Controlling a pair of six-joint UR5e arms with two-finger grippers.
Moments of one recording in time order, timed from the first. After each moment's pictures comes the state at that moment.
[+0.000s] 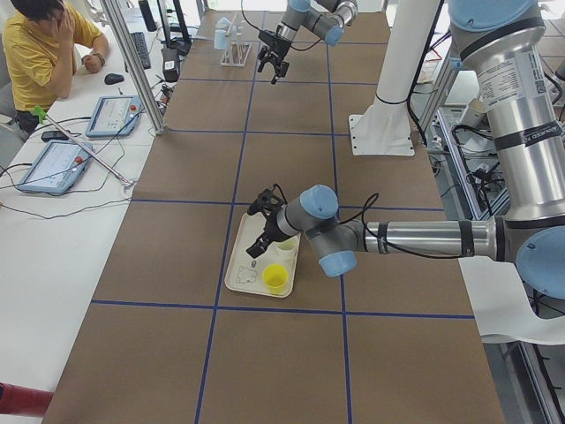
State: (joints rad) left arm -1.13 -1.25 -1.69 -2.80 -1.96 -0.40; right arm 0.58 -1.01 1.93 -1.32 1.69 0.49
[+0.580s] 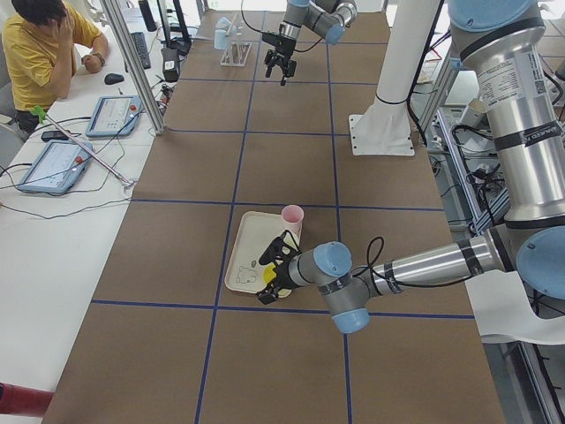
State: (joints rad) left arm -1.12 -1.25 -1.43 -3.06 -1.96 -0.44; right arm 0.58 -1.00 1.93 -1.32 1.78 0.52
